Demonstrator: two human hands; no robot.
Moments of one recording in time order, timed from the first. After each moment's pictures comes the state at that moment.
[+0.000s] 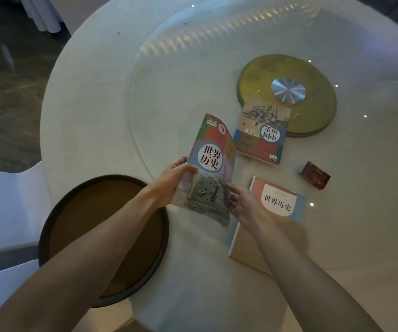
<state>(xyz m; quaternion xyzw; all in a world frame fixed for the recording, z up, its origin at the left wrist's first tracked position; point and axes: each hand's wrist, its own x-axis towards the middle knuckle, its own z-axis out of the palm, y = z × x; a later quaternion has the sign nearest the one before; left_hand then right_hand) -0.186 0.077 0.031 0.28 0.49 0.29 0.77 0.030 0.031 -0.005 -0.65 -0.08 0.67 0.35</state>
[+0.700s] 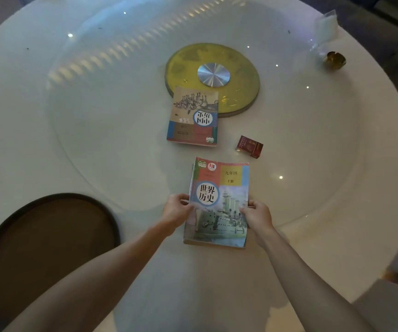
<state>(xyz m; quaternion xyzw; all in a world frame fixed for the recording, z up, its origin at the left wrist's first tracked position) -0.028 -0.012 -0.031 0.49 0.64 0.10 0.57 0.191 -0.096 -0.028 -0.84 -0.18 0.43 0.29</state>
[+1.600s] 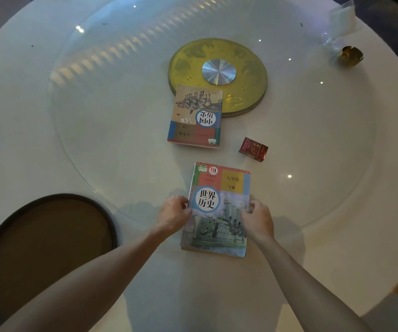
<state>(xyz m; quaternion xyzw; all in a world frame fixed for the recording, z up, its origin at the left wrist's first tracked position) -0.024 -0.001 -0.028 0.65 0.64 0.01 0.41 0.197 -0.082 -0.034 -0.88 -0.31 0.33 0.15</state>
